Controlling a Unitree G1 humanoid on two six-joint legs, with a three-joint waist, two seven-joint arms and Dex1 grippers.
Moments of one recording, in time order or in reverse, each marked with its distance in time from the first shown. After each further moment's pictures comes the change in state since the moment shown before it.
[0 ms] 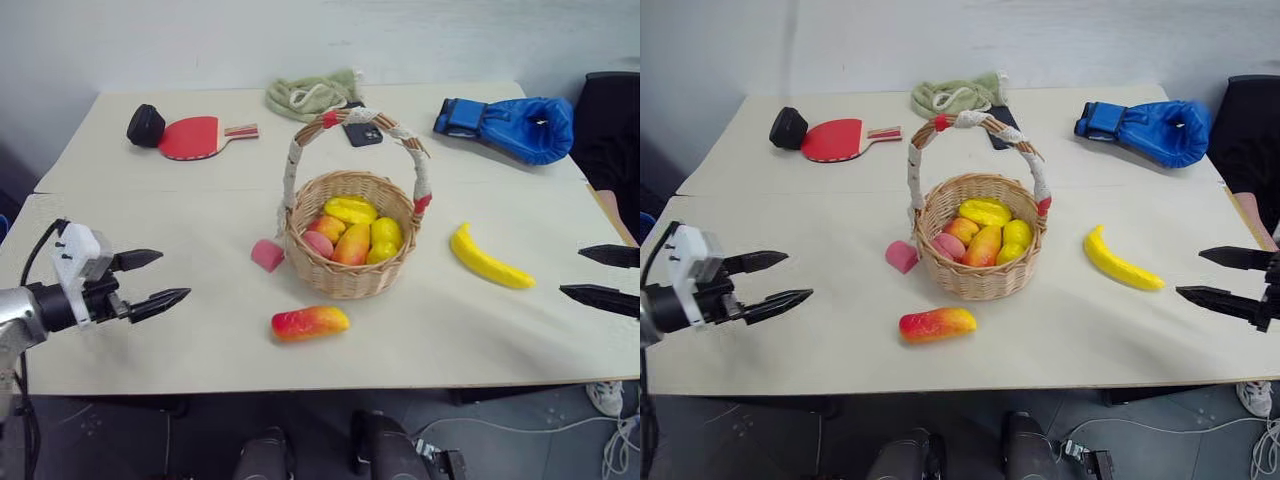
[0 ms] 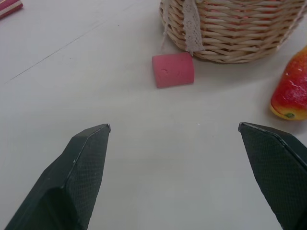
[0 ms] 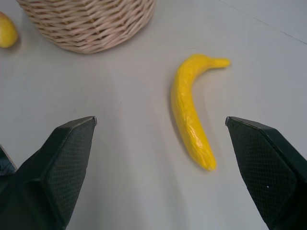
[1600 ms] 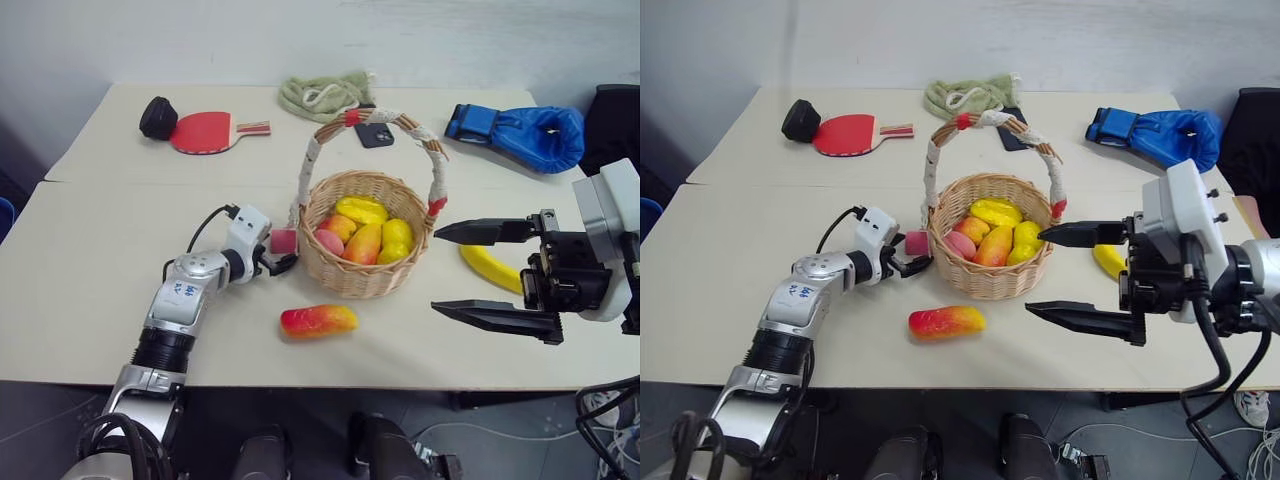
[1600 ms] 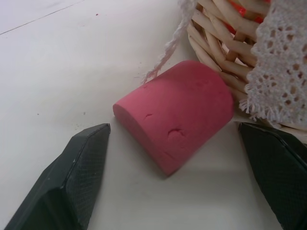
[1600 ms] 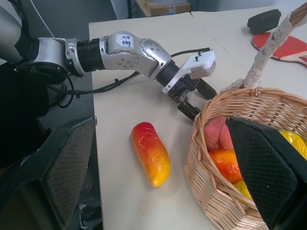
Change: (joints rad) left arm -0.556 -0.495 -0.510 0.425 0.407 0.010 0.392; right arm -0.209 0.060 0.081 -0.782 0.653 0.380 -0.446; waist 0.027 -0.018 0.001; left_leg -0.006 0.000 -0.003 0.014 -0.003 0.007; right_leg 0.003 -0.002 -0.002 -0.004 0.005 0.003
